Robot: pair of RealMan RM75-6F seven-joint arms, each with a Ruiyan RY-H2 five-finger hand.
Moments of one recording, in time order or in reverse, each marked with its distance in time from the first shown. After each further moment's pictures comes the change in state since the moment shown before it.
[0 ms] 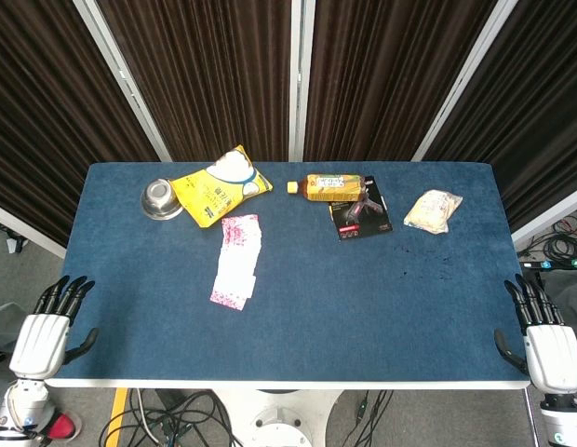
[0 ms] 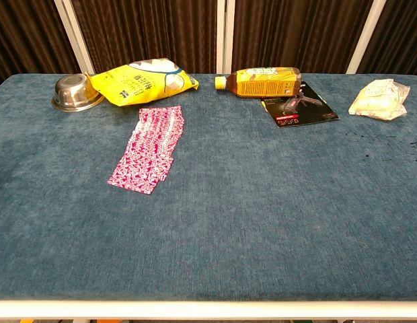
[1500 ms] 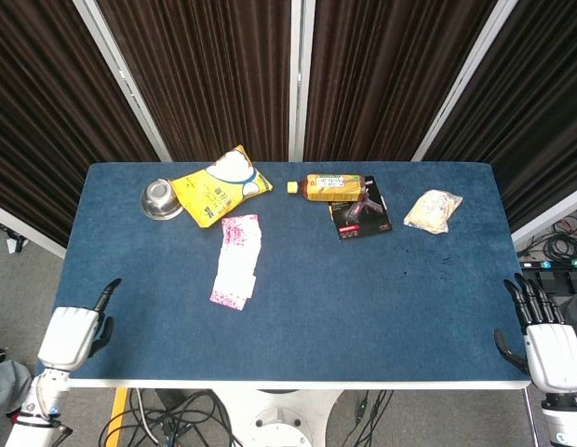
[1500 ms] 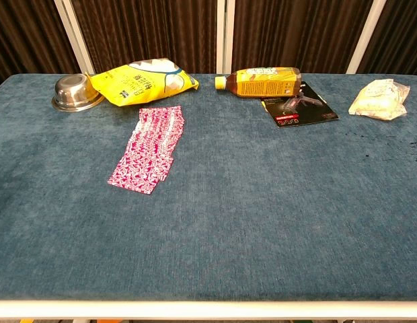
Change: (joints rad) left arm -0.065 -0.049 -0.010 -0.028 -0.007 -0.104 0.155; right arm 0.005 0.023 0.000 -0.027 -0.002 -0.009 -0.003
